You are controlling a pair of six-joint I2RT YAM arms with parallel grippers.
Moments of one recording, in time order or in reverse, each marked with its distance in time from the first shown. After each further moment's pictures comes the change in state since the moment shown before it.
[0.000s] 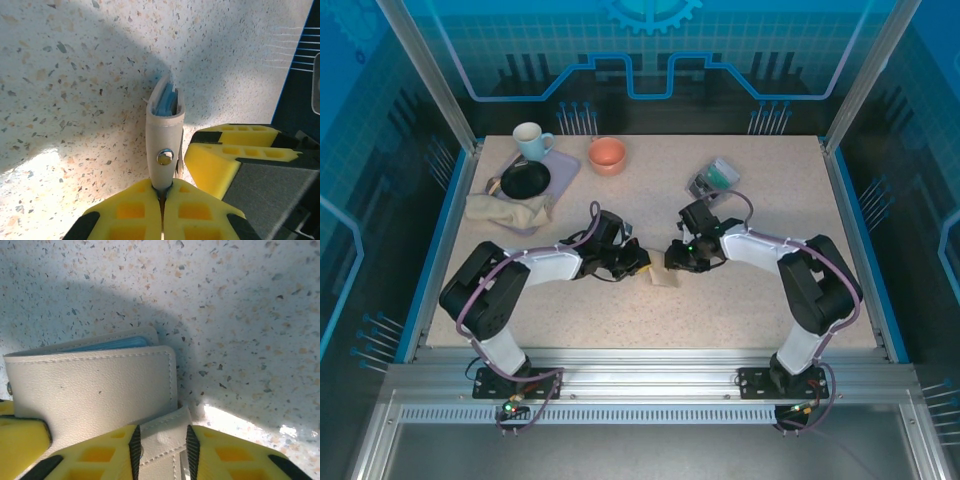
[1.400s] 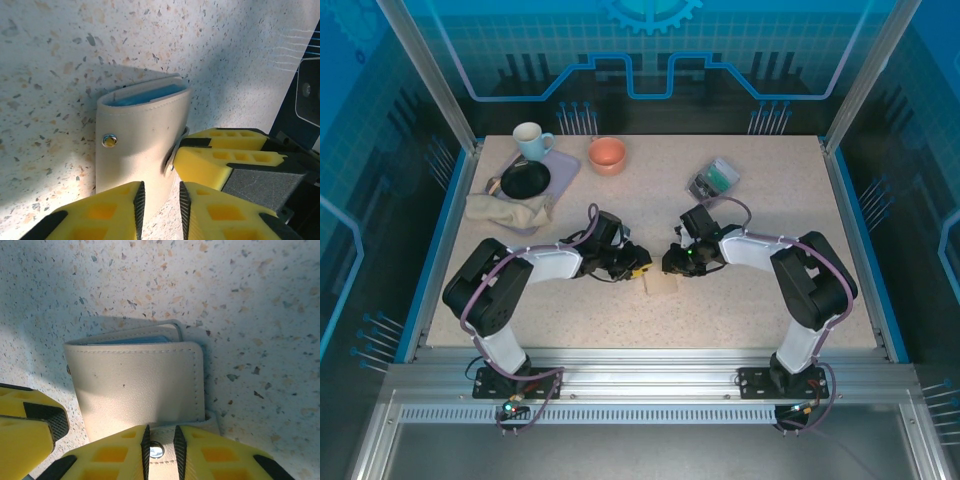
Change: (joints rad) left arm 0.019 0.027 0.000 -0.019 0.031 -0.027; right arm -0.016 0.039 -0.064 0.133 -0.116 0.039
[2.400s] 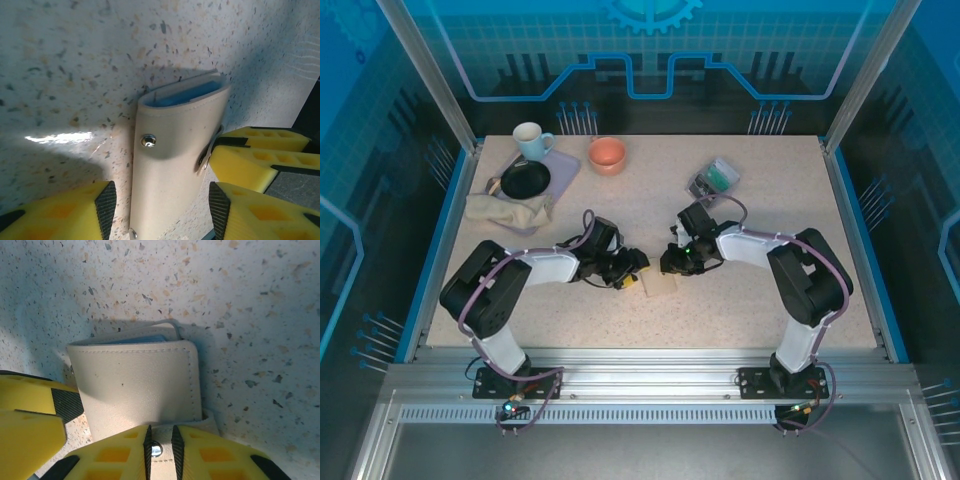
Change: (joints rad) left arm 0.005 -0.011 -0.053 -0.010 -0.022 -0.025; right arm 0.002 0.029 0.041 -0.045 -0.026 -0.072
